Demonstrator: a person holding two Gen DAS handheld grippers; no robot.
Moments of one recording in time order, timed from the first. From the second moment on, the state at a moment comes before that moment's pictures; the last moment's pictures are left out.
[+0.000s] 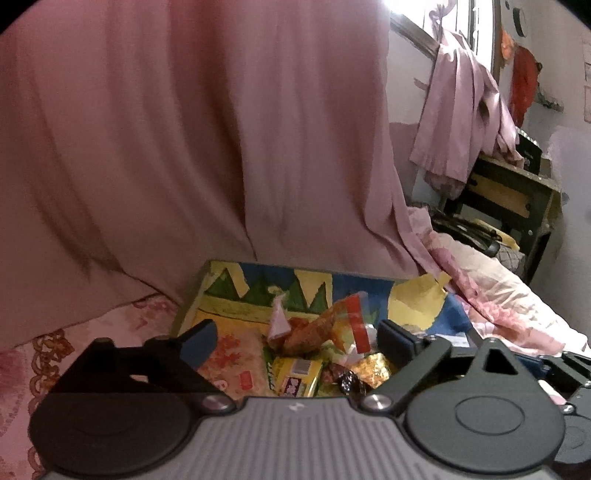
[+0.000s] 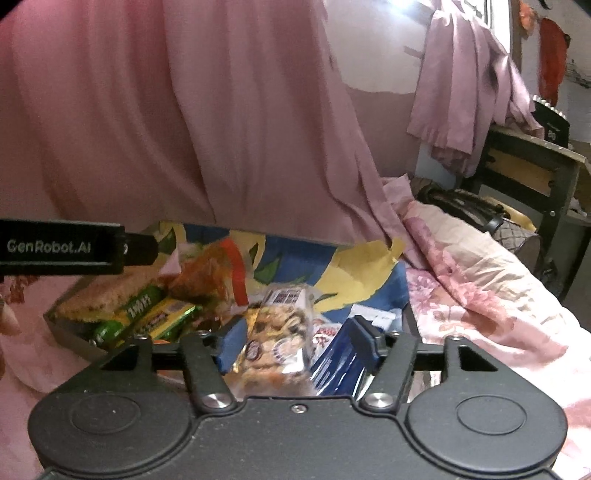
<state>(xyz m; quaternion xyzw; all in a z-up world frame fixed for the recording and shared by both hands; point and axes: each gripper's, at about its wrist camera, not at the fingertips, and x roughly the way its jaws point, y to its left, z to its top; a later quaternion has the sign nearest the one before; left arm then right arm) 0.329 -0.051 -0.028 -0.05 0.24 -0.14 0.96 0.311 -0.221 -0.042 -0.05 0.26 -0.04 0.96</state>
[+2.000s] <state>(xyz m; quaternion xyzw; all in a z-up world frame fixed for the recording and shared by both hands) 0.084 -0.024 0.001 0.06 0.25 -0.07 0.96 0.067 -0.244 0.010 0.04 0.24 -0.04 0.97</state>
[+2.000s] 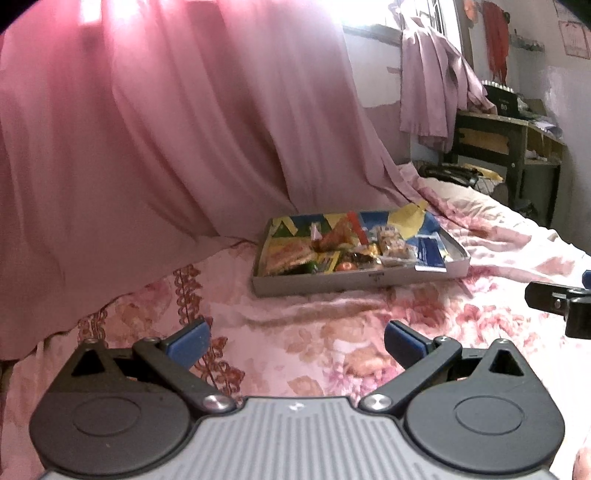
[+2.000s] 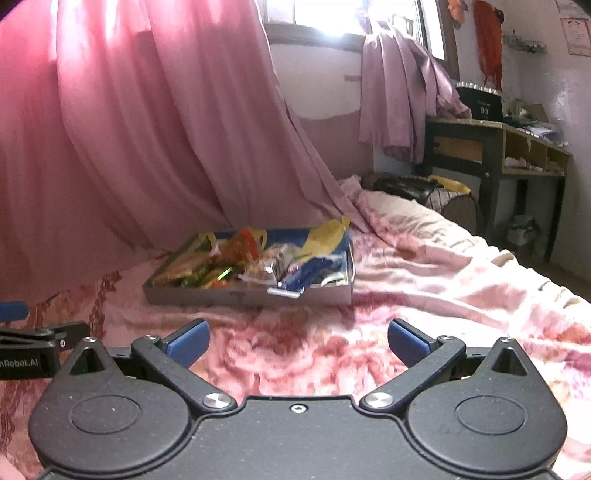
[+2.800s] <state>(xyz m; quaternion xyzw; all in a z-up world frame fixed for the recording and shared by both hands) 0.072 -0.028 -0.007 0.07 0.28 -0.07 0.96 0.055 -0.239 -0.004 0.04 0.28 -0.03 0.96</state>
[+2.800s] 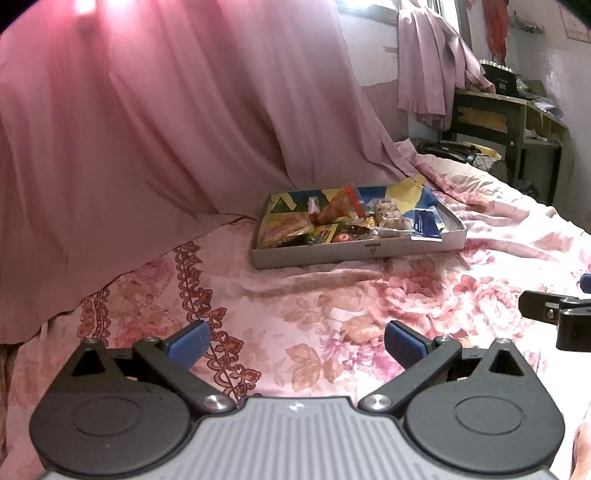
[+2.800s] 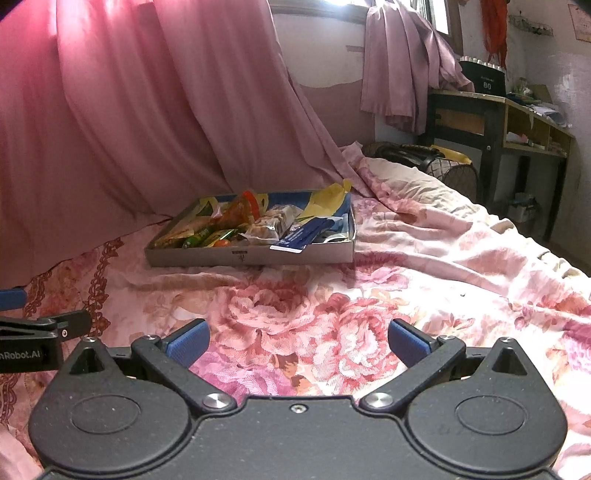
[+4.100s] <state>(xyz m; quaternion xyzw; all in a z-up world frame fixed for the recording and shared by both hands) 0.073 -0.030 -0.007 0.08 0.28 -0.07 0.95 0.054 -0.237 -0.008 0.04 0.29 -0.03 0.96</state>
